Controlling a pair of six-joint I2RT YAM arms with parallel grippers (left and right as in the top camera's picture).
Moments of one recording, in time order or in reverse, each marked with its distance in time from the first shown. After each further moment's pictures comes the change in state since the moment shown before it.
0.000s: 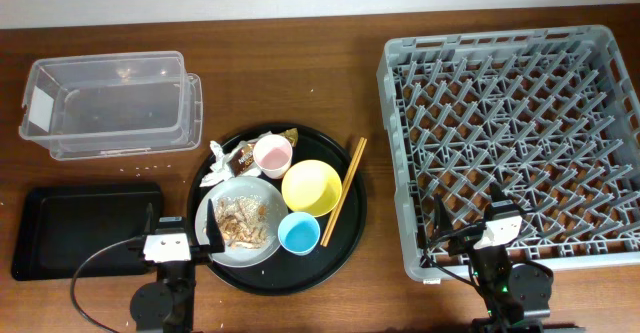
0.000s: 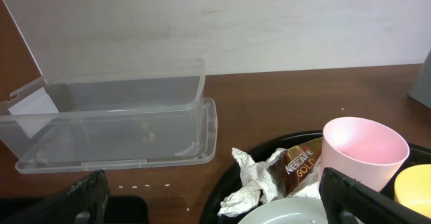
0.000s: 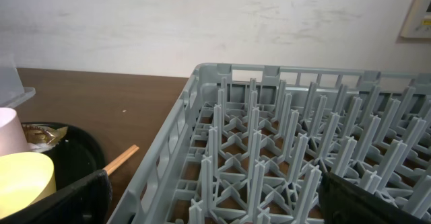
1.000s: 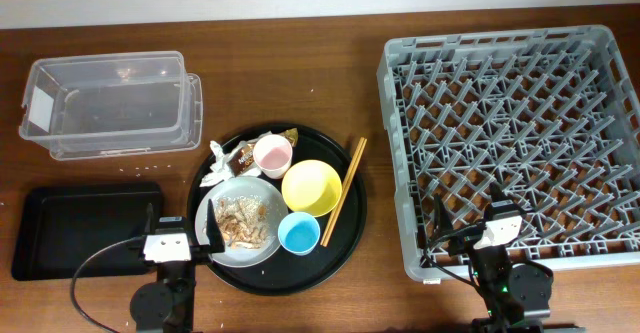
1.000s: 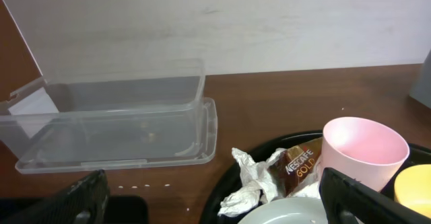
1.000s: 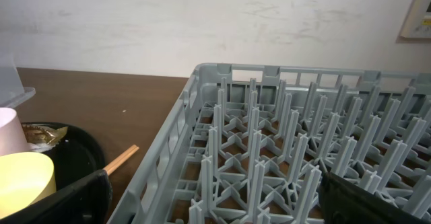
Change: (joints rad) left arm 0.000 0.000 0.000 0.000 0.001 0.000; right arm 0.000 0.000 0.000 0.000 0.000 0.001
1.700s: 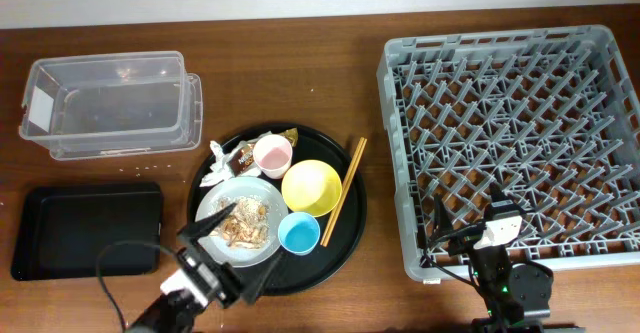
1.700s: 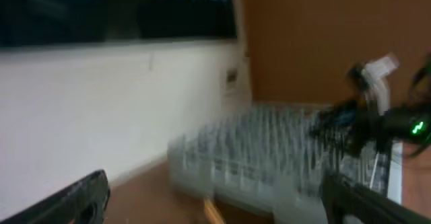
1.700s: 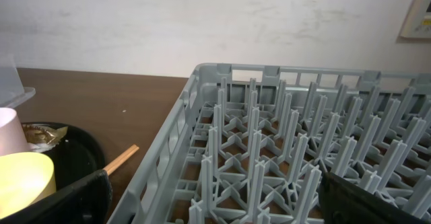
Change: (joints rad) left arm 0.000 -0.001 -0.003 0.487 0.886 -0.227; right arm 0.000 0.000 0.000 0.000 0.000 -0.001
